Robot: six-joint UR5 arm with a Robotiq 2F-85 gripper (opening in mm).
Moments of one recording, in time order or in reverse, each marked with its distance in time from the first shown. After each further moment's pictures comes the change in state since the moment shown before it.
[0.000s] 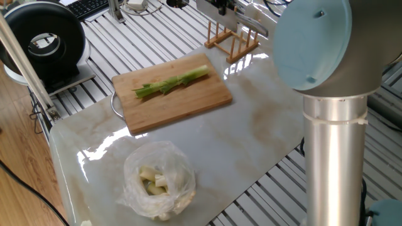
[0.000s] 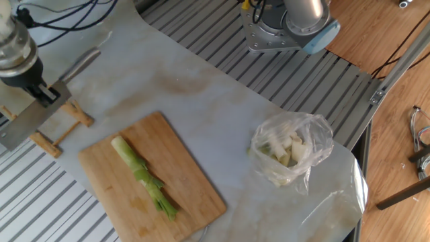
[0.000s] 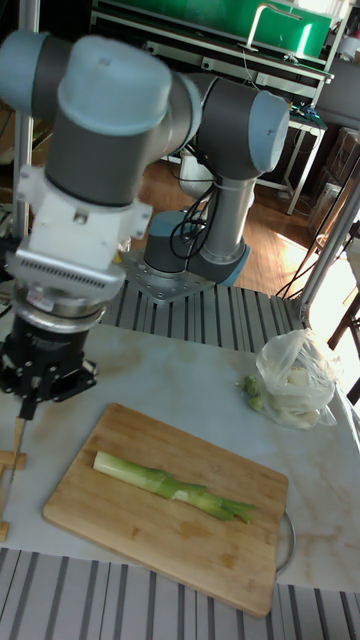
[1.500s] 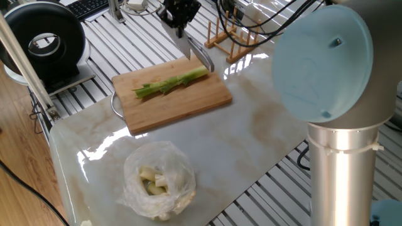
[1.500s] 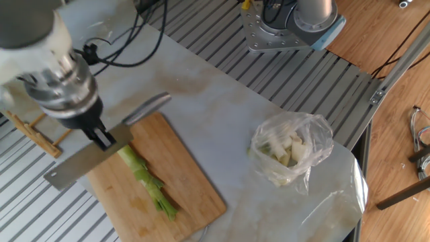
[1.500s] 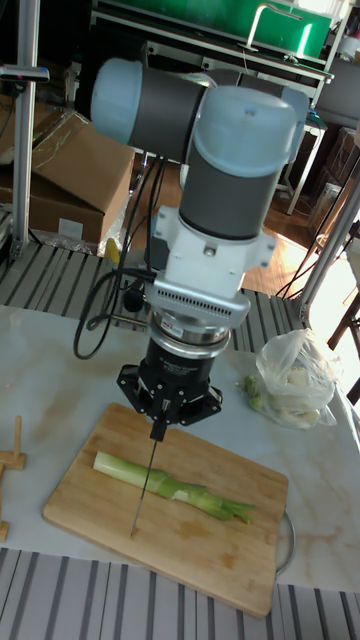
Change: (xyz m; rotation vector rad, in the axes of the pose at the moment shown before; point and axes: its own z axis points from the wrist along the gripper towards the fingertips) arm -0.001 0.161 0.004 -0.138 0.012 0.237
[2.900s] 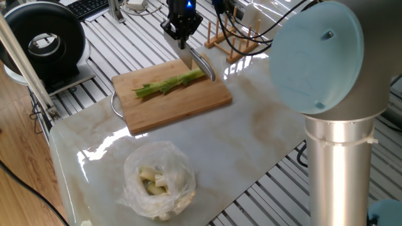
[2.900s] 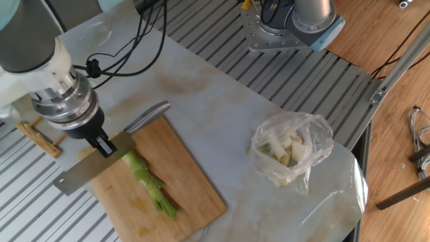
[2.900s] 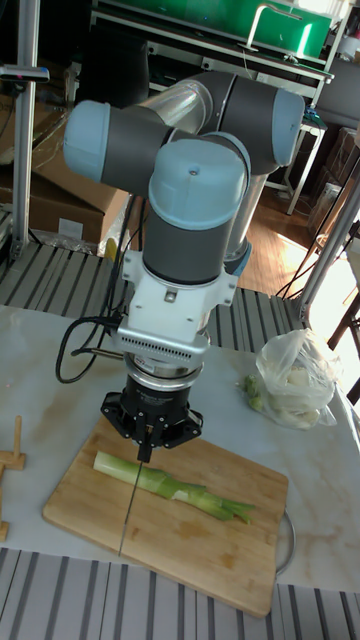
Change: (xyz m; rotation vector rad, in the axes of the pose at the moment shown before) arm -0.004 -0.017 0.039 -0.048 0.021 -0.010
